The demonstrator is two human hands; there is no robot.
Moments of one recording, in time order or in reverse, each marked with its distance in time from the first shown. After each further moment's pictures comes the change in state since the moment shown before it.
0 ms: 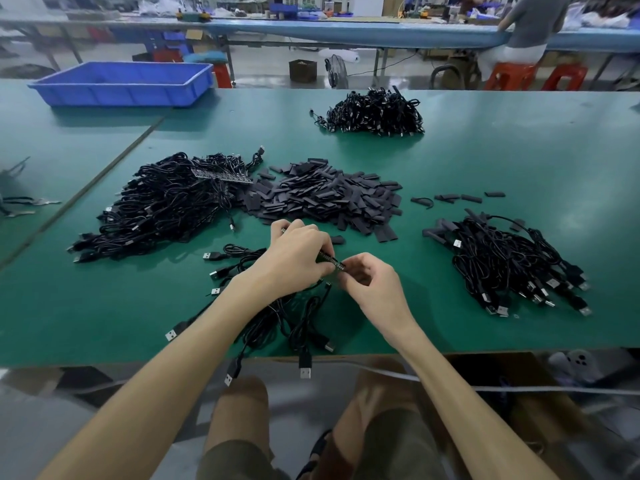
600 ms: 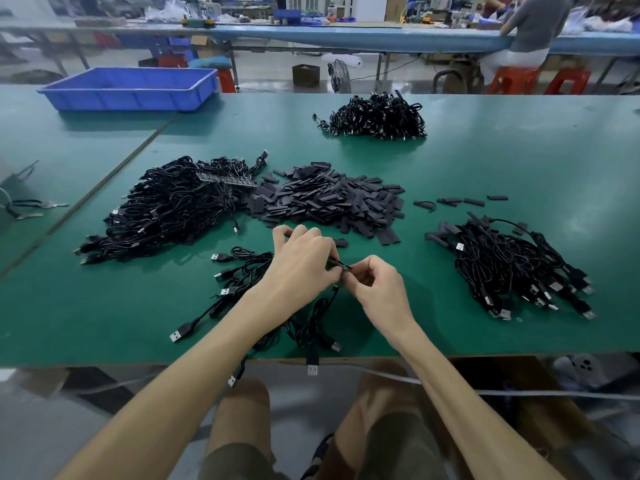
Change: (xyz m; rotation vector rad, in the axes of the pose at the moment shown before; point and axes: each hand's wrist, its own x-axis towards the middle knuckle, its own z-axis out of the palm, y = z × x) left_hand -0.010 0.014 0.006 0.067 0.107 -0.073; right_hand 0.003 0.002 0.003 -0.064 0.062 0.017
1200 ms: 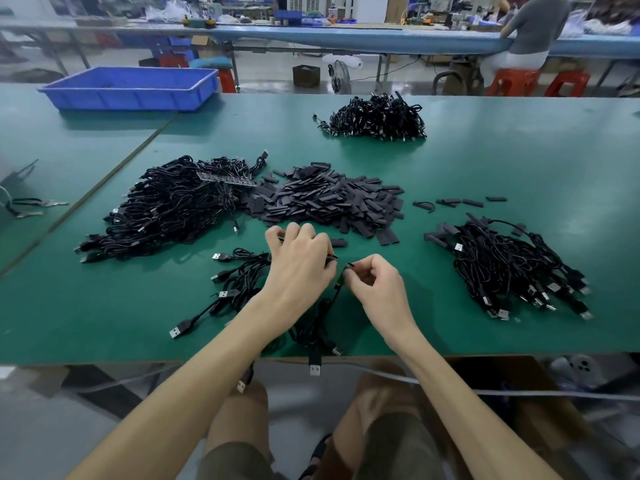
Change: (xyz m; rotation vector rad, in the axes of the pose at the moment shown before) left_hand -0.005 0.005 0.011 0.105 0.118 -0.091; right_hand -0.004 -0.002 -0.002 0.050 0.024 0.022
